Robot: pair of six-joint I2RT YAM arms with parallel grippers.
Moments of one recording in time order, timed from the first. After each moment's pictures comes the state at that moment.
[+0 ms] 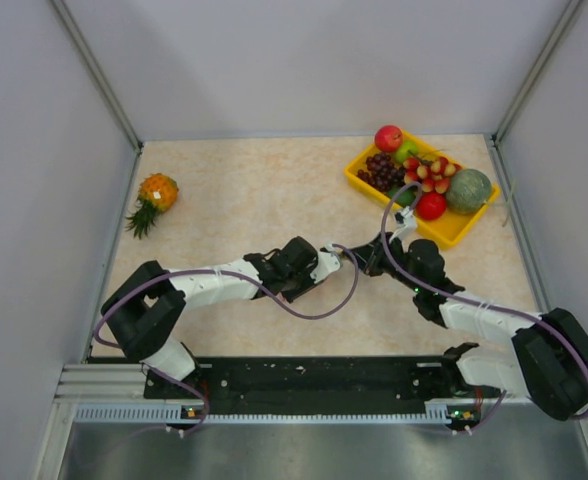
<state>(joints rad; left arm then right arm) -0.89 1.58 0.87 -0.28 -0.05 0.26 0.53 1.17 0.33 0.64 -0.25 0.72</state>
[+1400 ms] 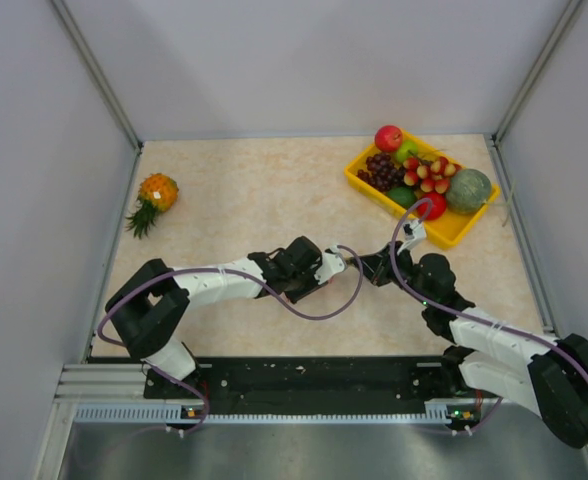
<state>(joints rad) -0.90 1.60 0.90 -0.29 -0.01 0.26 0.53 1.01 0.22 0.64 -0.23 0.65</state>
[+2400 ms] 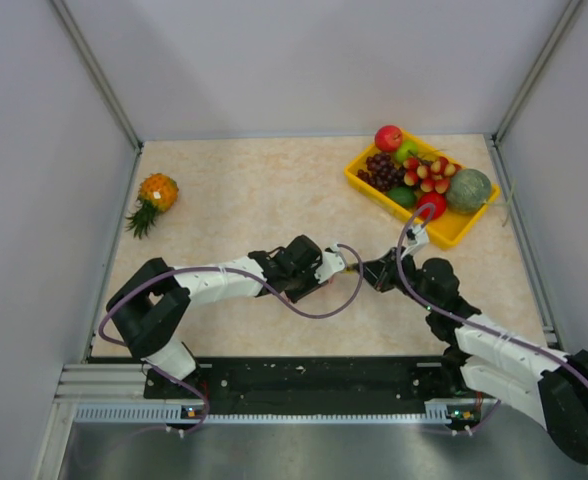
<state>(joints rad) -0.89 1.61 0.91 -0.30 0.00 0.25 0.53 0.92 0.20 0.56 -0.24 0.65</state>
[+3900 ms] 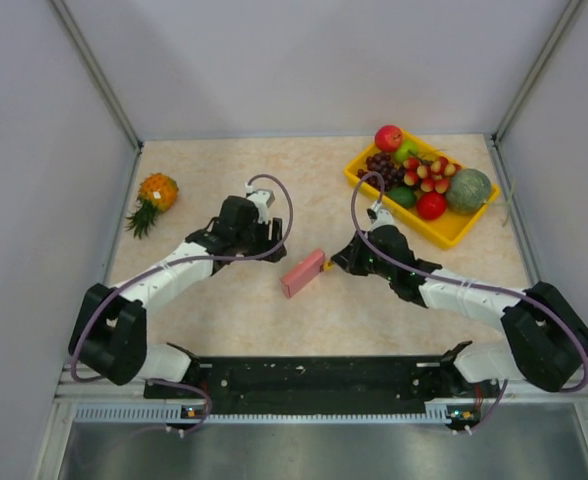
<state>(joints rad) -0.49 1.36 0.87 -0.24 0.15 -0.26 0.68 1.31 0.57 0.21 -0.02 0.73</state>
